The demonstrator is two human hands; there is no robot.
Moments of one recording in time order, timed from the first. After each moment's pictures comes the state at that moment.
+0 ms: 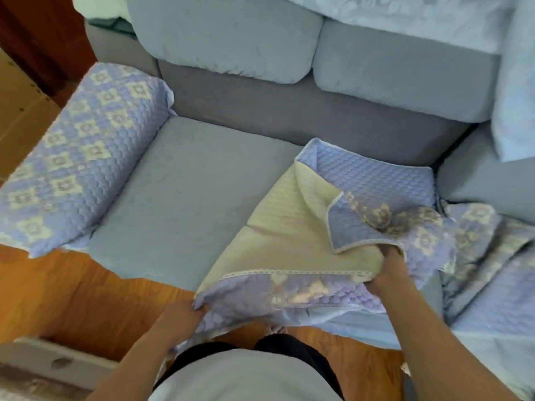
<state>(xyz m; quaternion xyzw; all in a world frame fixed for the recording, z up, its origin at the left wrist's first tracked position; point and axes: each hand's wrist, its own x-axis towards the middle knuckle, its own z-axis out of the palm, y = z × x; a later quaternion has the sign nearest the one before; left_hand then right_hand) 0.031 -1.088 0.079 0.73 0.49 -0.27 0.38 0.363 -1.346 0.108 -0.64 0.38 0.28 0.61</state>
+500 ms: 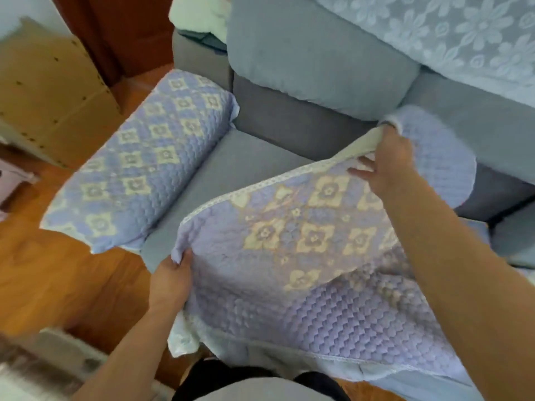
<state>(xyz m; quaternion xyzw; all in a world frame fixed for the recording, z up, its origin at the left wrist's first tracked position) -0.037 -0.883 0.091 0.61 0.66 0.07 0.44 0.339 -0.969 0.262 -0.72 0.06 0.25 0.65</state>
